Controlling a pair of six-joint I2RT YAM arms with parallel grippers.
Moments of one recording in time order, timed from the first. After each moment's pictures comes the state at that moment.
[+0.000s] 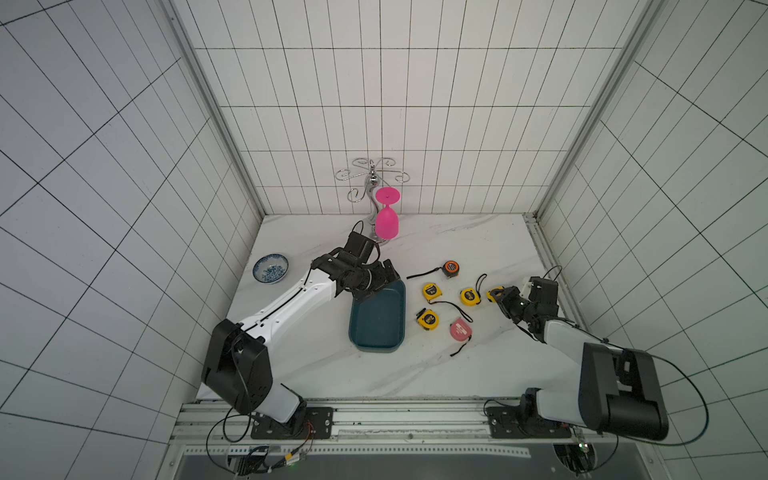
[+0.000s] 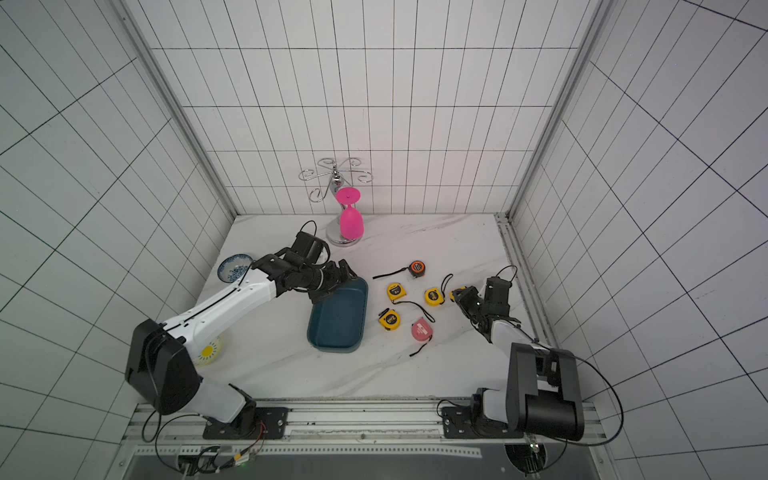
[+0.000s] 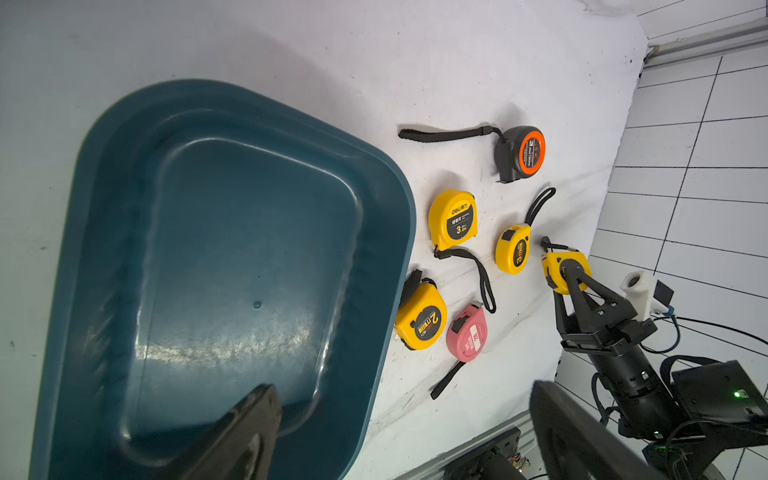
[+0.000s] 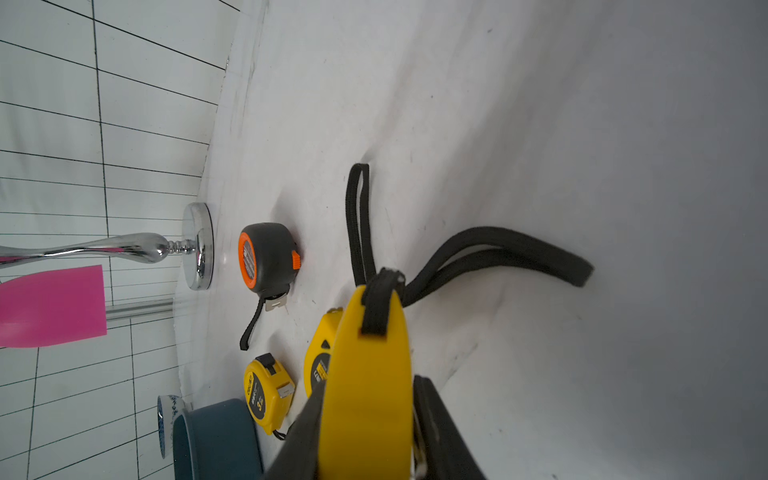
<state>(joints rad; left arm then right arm) -0.53 1.51 1.24 -0.70 0.29 -0.93 -0.04 1.34 0.46 0.15 -0.42 0.82</state>
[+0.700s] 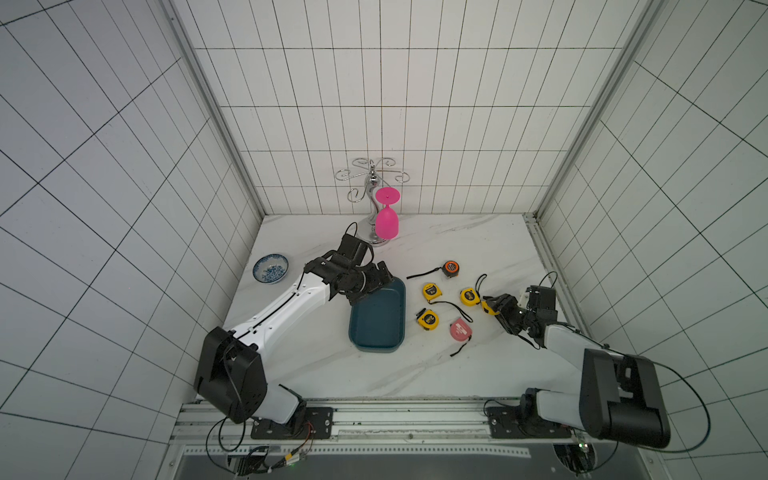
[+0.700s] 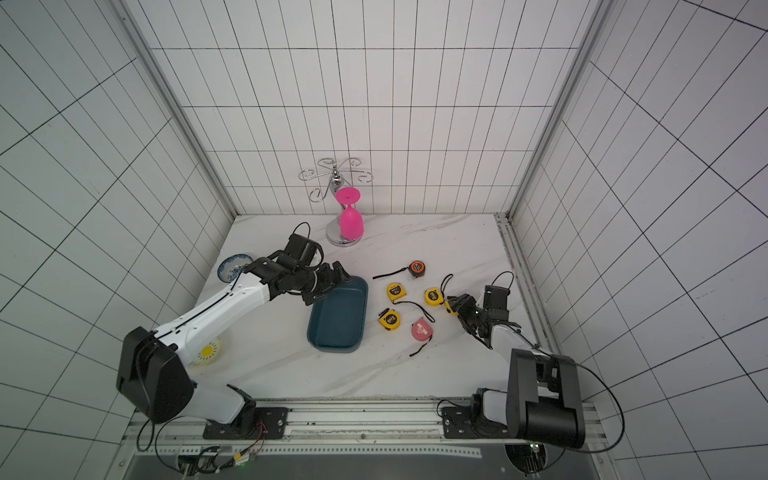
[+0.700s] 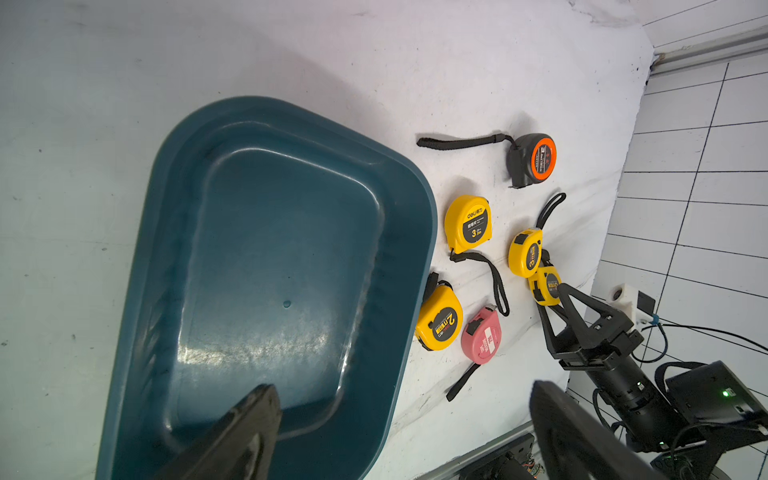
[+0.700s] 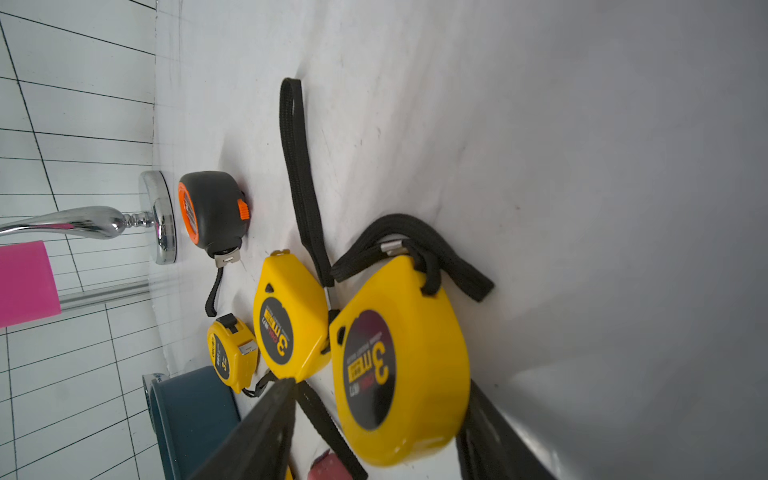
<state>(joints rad) -0.50 1.45 1.19 -0.71 0.27 -0.90 -0.04 1.27 0.42 -0.01 -0.44 0.80</state>
